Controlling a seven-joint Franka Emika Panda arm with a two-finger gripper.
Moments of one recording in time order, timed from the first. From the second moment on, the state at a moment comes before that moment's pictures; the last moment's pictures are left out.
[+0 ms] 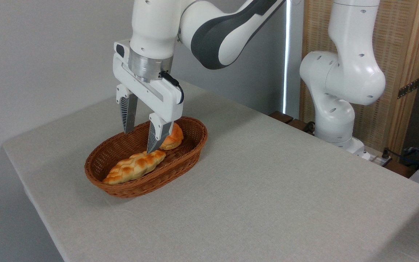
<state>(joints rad) -0.12 -0.16 -0.10 -2.15 -0.36 2.24 0.62</state>
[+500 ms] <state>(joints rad) -0.12 -0.09 -0.15 -2.16 -0.35 2.28 0.62</state>
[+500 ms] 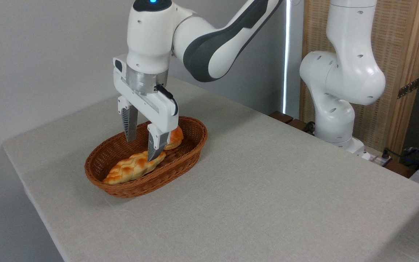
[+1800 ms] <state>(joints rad) -0.13 0.01 -0.19 -2.16 -0.26 2.37 0.62</state>
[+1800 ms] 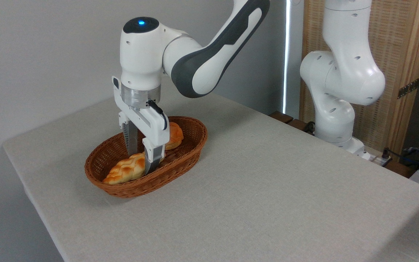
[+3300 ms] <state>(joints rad) -0.14 -0.02 -0.19 -2.15 -0.25 2.31 0.62</state>
